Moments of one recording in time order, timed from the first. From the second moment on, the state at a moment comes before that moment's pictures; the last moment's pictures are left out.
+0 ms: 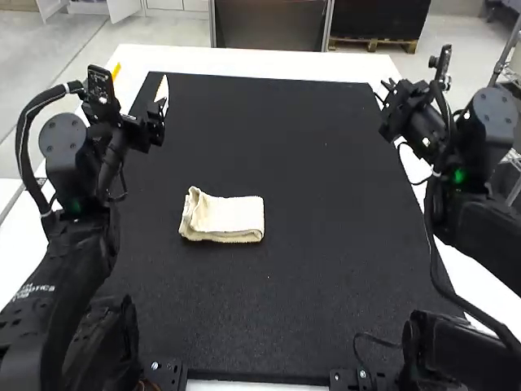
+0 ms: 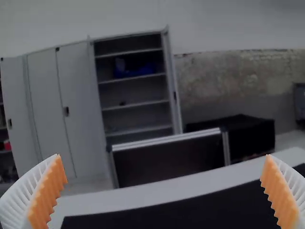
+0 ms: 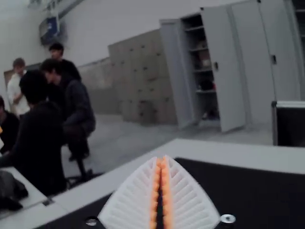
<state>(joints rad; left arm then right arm) 0.26 0.63 0.21 0.82 0.41 -0.03 -0.08 0.89 0.39 0.92 -0.82 0.48</state>
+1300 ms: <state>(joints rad) 0.21 0.32 0.01 0.98 0.36 -0.13 -0.12 0.66 0.23 1.24 -0.61 0.65</state>
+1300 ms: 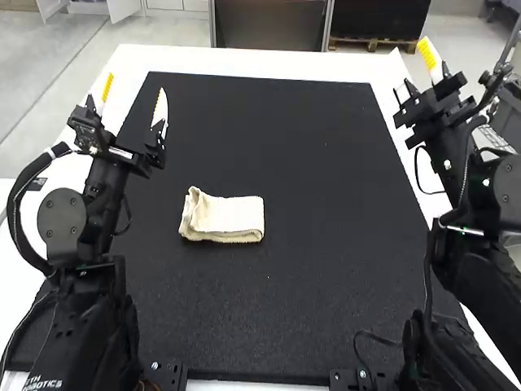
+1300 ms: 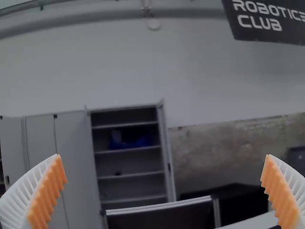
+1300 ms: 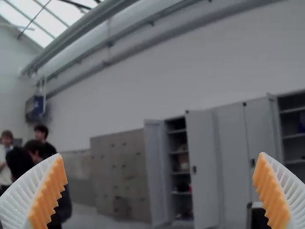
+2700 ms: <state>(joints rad) 0.22 0.01 0.01 0.35 0.34 -0.02 -0.32 0.01 0.02 0.77 -0.53 0.56</state>
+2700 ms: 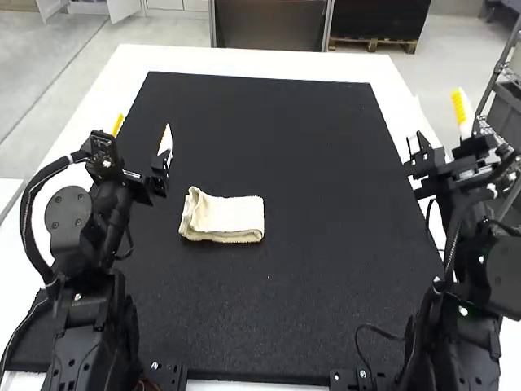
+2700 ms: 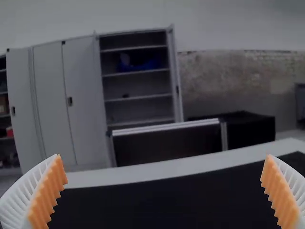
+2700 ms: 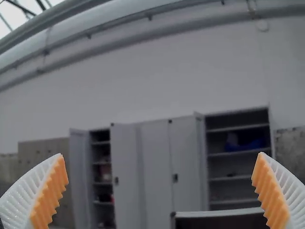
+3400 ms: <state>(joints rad) 0.22 0.01 0.01 -0.01 0.34 0.12 -0.32 0.01 0.01 0.35 -0.53 0.19</state>
